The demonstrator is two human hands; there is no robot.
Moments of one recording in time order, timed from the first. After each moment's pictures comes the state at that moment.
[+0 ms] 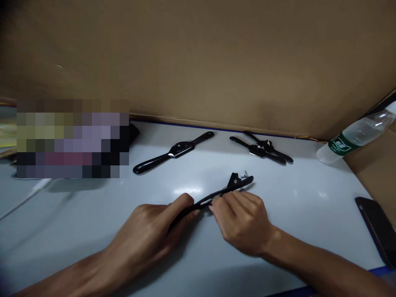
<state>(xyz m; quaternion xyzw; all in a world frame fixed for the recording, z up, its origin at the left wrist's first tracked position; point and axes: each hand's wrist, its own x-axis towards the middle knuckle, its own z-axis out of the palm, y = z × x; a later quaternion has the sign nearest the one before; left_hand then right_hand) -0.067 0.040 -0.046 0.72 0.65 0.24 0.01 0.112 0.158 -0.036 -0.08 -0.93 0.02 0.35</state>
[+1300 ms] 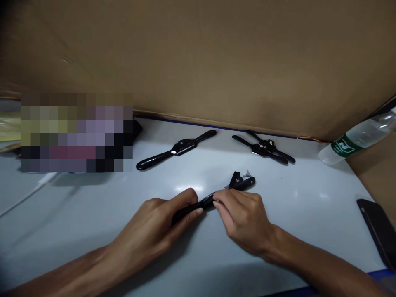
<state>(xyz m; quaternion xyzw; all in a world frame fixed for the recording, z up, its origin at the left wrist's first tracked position) -0.063 0.041 -0.040 0.62 0.71 0.24 0.23 0.111 0.158 -0.040 -0.14 -0.92 0.20 0.32</state>
